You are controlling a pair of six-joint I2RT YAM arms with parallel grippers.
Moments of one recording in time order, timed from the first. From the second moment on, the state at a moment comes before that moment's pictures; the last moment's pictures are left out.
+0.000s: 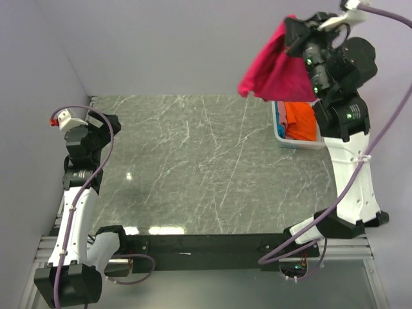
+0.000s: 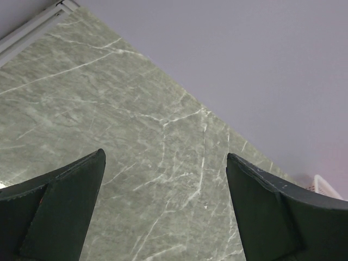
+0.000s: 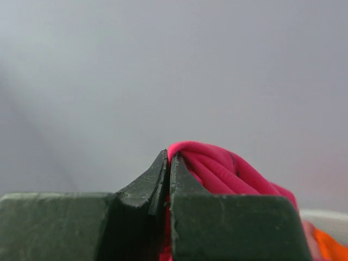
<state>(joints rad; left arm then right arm) 0.11 0.89 0.83 -0.11 -0.10 -0.66 0.28 1.41 2.09 -0.35 0.15 0.23</state>
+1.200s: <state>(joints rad) -0.15 1.29 0.92 -0.15 0.00 -0.78 0.35 1.66 1.28 -0.58 0.27 0.44</state>
